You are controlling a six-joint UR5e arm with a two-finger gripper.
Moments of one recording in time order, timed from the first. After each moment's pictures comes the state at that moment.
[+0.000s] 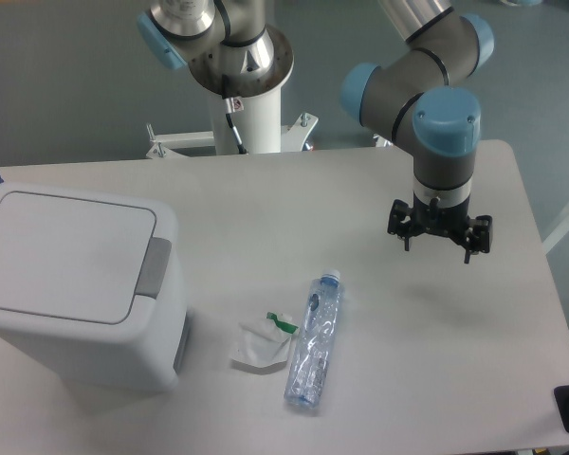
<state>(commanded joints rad) 2.72 -1.92 -1.70 -0.87 1.63 1.09</state>
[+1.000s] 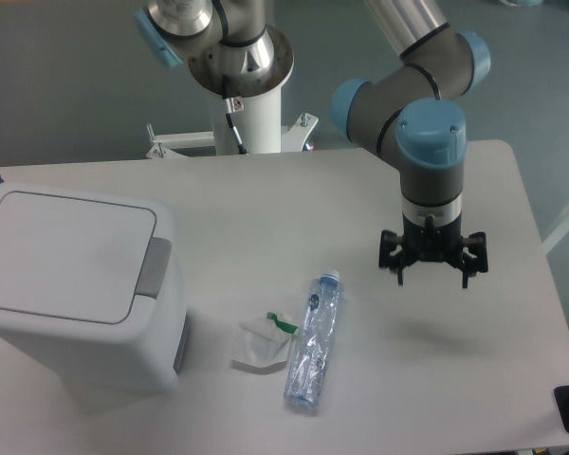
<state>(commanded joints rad) 2.60 -1.96 -1.55 -0.80 1.44 0.51</state>
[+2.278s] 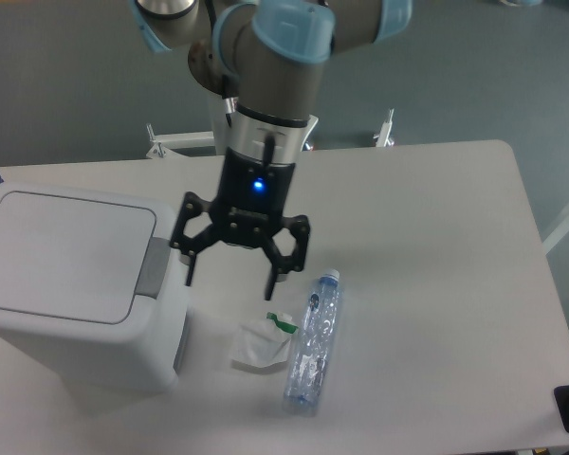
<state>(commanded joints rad) 2.35 -1.73 -1.64 -0.80 1.09 0.26</state>
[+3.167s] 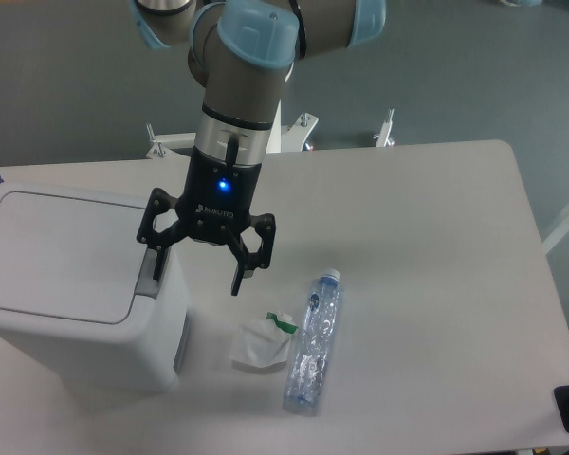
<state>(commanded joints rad) 2.35 -1.73 -1.65 -0.80 1.10 0.25</state>
